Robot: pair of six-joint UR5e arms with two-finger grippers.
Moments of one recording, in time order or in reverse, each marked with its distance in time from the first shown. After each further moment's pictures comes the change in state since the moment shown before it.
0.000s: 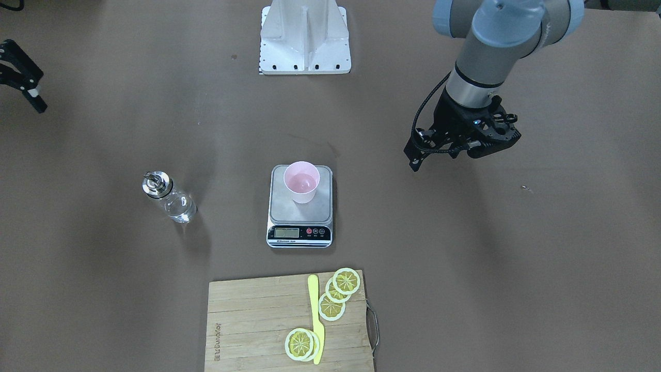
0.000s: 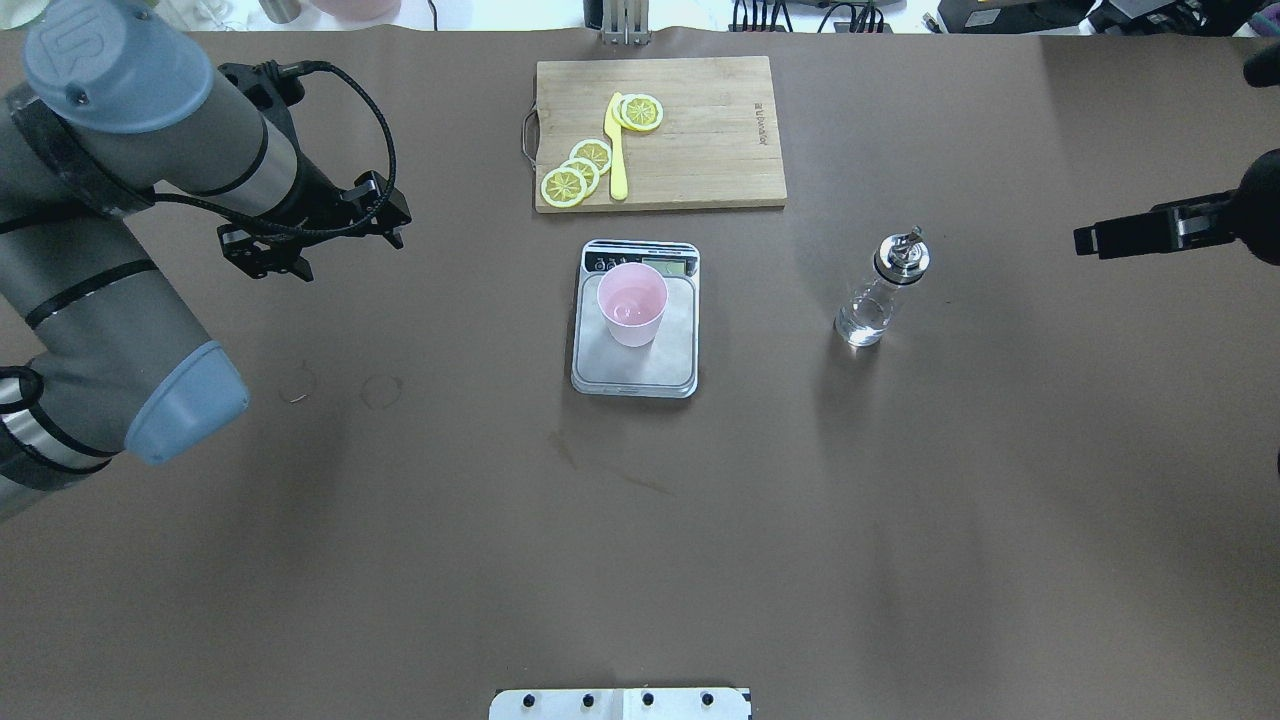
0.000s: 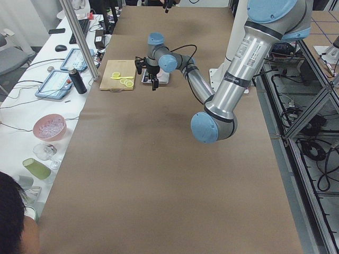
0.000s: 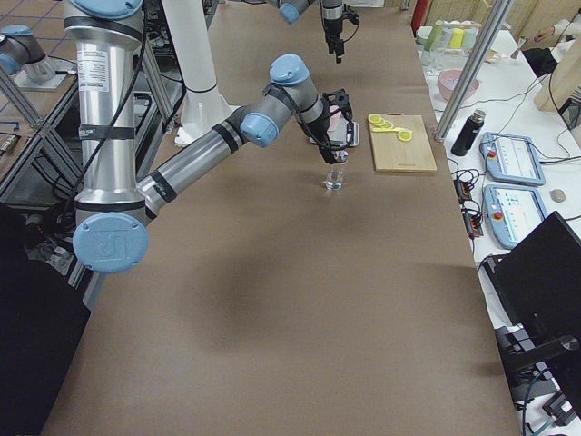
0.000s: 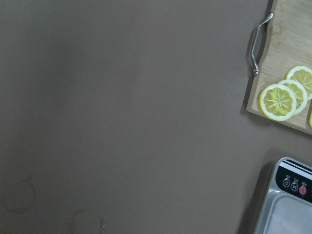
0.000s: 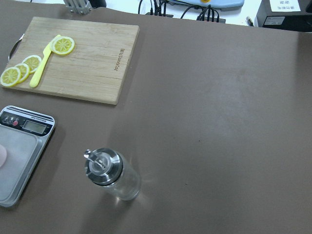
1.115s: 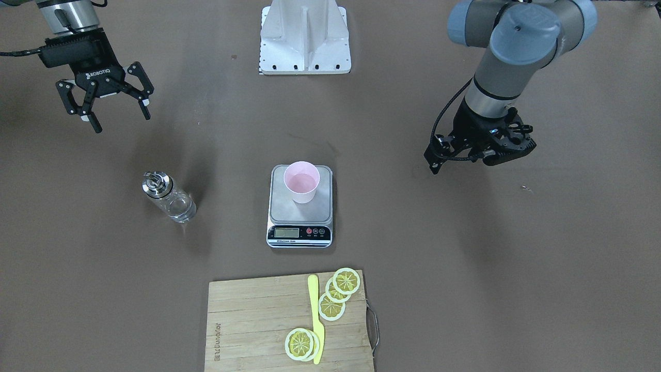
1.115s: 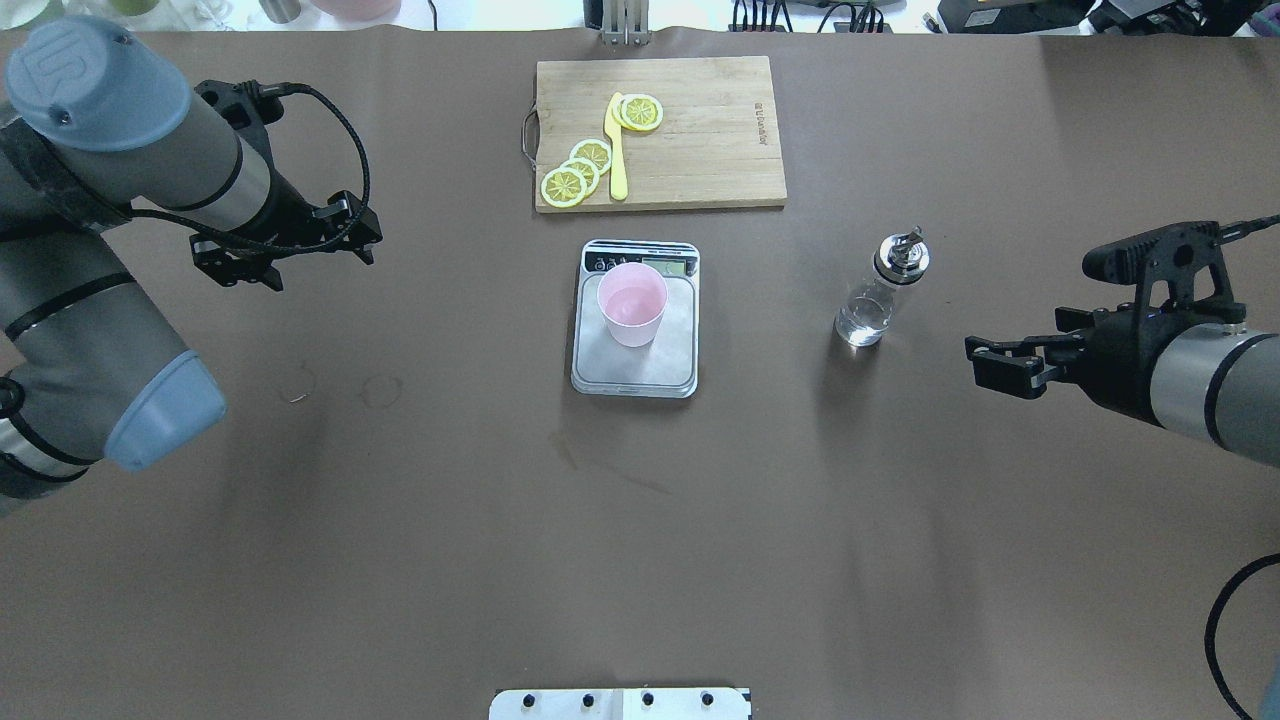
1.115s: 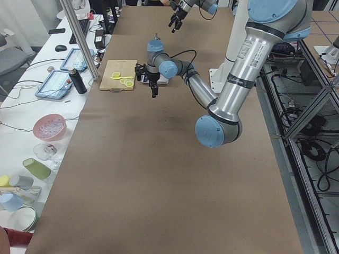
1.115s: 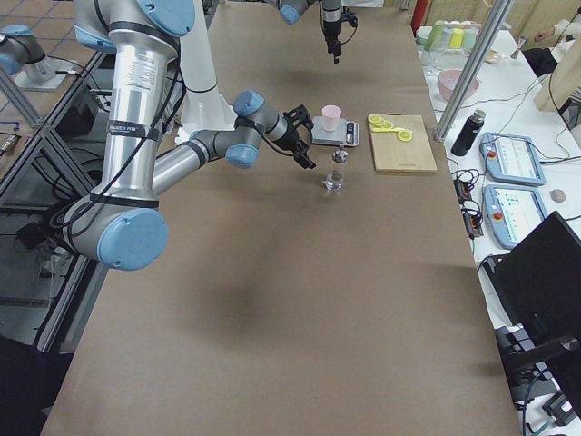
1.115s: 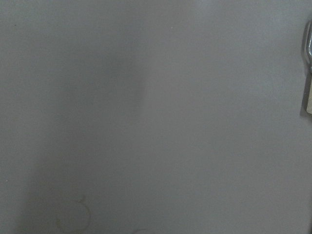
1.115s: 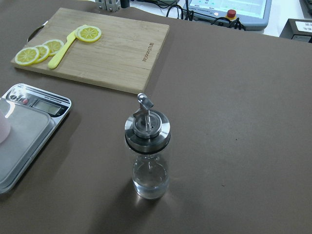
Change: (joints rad) left arm -0.004 0.052 0.008 -0.011 0.004 0.074; right arm -0.478 -0.156 -0.109 0.416 -0.630 0.140
